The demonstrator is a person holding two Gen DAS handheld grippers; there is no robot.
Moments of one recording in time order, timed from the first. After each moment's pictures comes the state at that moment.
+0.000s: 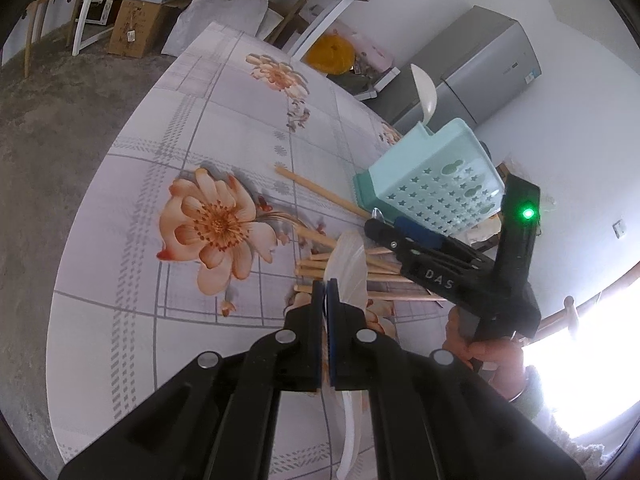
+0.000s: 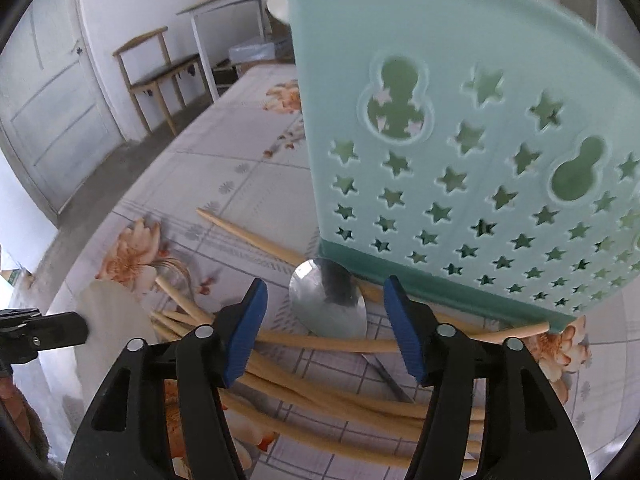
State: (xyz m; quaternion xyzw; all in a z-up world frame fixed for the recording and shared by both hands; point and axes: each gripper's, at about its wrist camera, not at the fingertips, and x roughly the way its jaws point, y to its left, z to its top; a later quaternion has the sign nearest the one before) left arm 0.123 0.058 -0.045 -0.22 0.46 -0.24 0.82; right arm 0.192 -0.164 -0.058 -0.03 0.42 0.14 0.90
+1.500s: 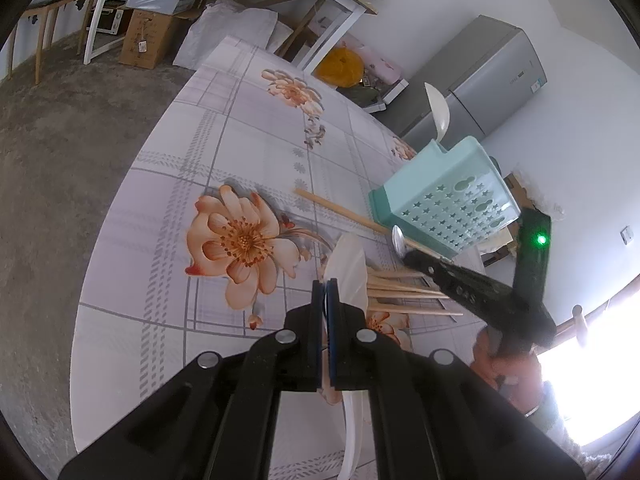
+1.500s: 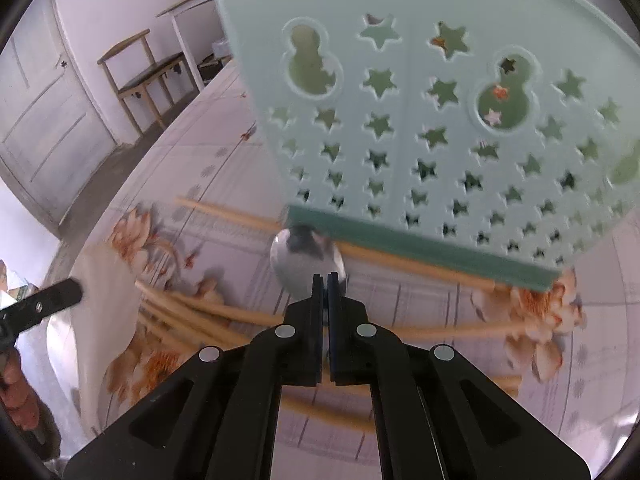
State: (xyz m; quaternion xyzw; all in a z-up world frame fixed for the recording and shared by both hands) left arm 0.122 0.073 -0.045 -0.22 0.45 -0.22 0.84; right arm 0.187 -0.173 -0.064 0.01 0.45 0.12 0.88
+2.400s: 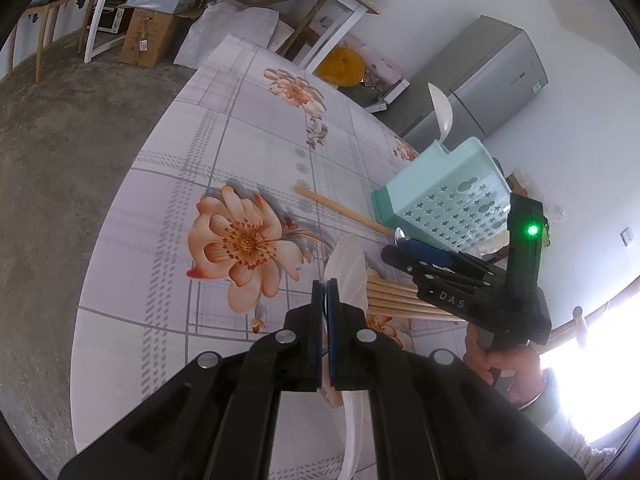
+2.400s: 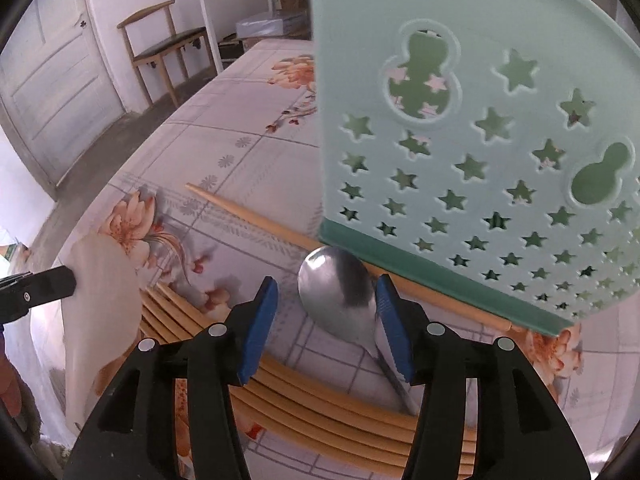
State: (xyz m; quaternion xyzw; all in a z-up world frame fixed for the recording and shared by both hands) left arm 0.124 0.074 -0.045 -0.22 0.45 -0.22 0.84; right arm 0.218 -0.134 -0.070 -0.06 0.45 0.14 0.88
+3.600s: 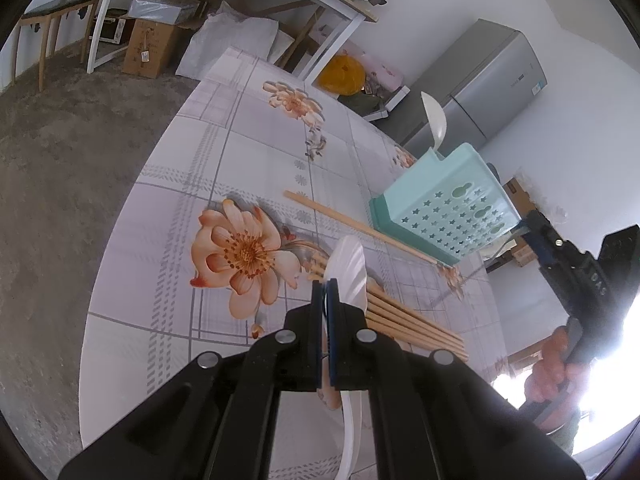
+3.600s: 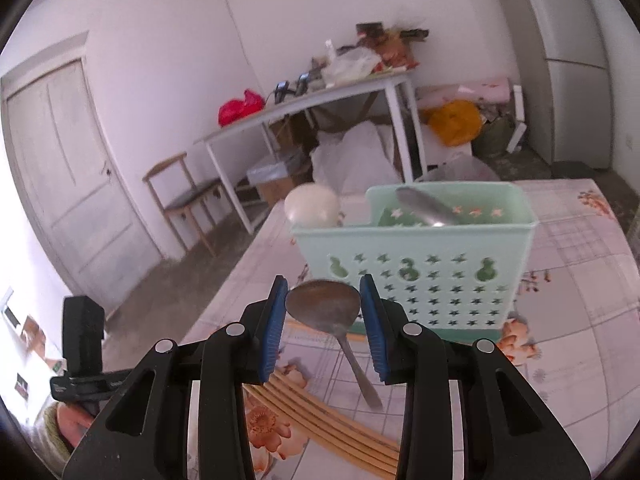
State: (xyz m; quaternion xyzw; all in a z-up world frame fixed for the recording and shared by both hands) left arm 0.120 0.072 -0.037 -0.22 0.43 -0.21 0.85; right arm 0.128 -0.206 0.022 0.13 0.25 0.16 0.95
